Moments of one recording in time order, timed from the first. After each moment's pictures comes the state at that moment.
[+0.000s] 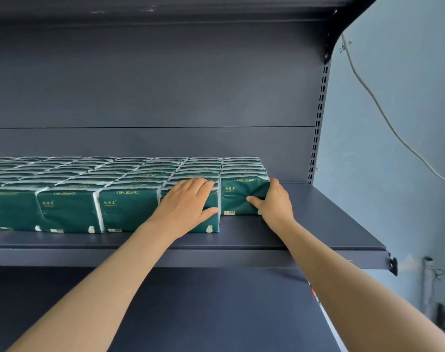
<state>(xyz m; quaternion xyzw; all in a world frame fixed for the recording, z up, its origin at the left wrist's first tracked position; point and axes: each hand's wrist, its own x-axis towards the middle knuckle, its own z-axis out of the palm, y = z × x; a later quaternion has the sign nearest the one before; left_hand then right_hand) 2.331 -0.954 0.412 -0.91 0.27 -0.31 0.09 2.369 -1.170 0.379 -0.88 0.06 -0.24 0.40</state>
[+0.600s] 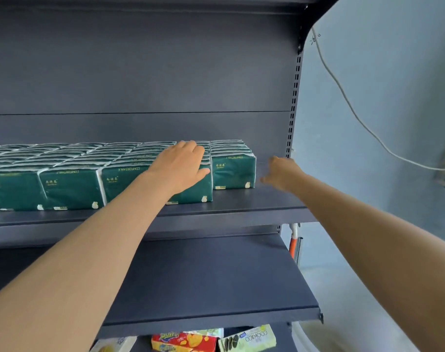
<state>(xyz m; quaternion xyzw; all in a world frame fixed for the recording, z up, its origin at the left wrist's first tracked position) 2.288 -0.955 0.458 -0.92 0.25 -0.28 0.10 2.295 -1.192 0.430 -0.99 0.09 -0.12 0.08</state>
